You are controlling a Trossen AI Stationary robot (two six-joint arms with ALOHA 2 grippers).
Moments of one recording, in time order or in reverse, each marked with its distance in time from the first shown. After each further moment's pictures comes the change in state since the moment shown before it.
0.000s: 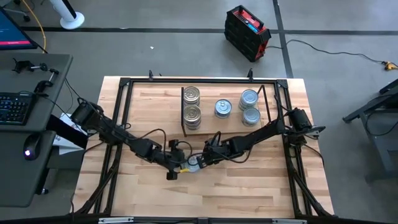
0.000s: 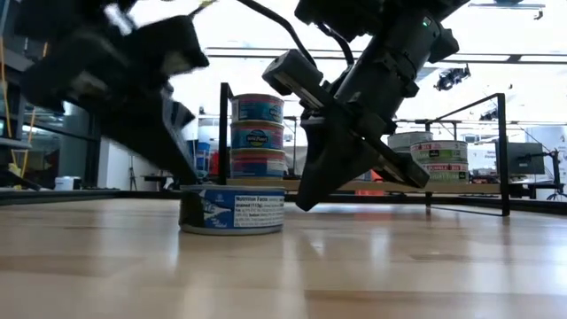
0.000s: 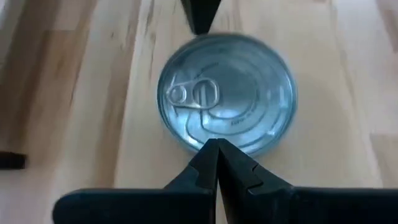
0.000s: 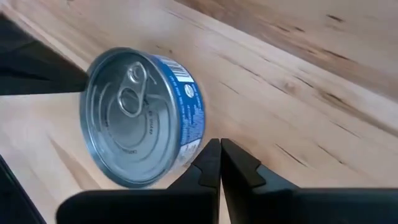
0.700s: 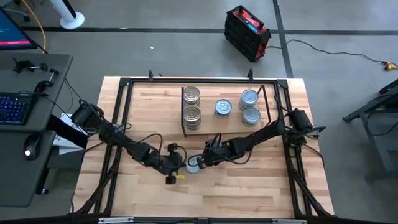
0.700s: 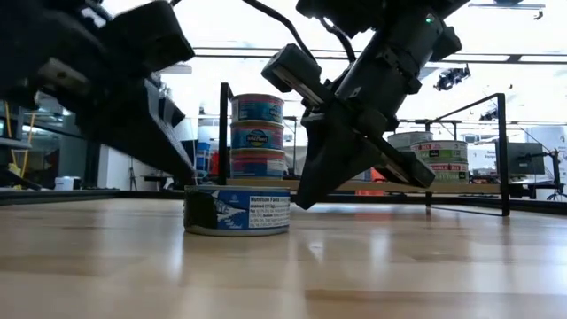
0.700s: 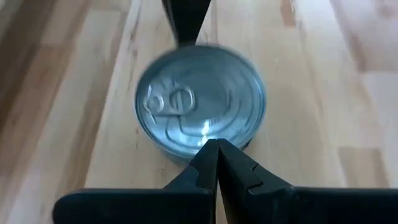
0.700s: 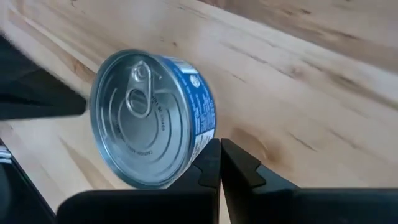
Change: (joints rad) left arm -0.072 0.014 -0.072 0.178 -0.065 -0.060; right arm 0.015 0.000 0.000 0.011 -0.007 0.054
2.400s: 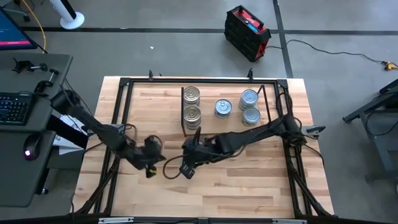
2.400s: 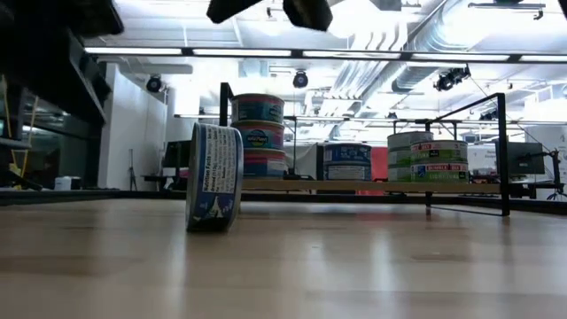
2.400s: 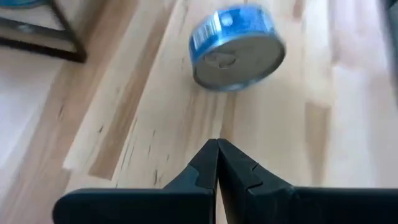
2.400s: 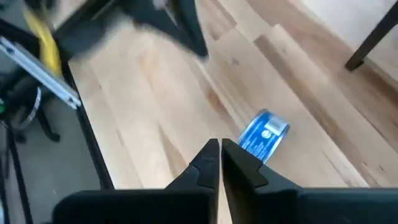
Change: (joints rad) left arm -0.114 -0.450 -0.101 -0.458 -0.049 -0.350; right arm 0.037 0.146 0.837 -0.648 0.107 -0.534
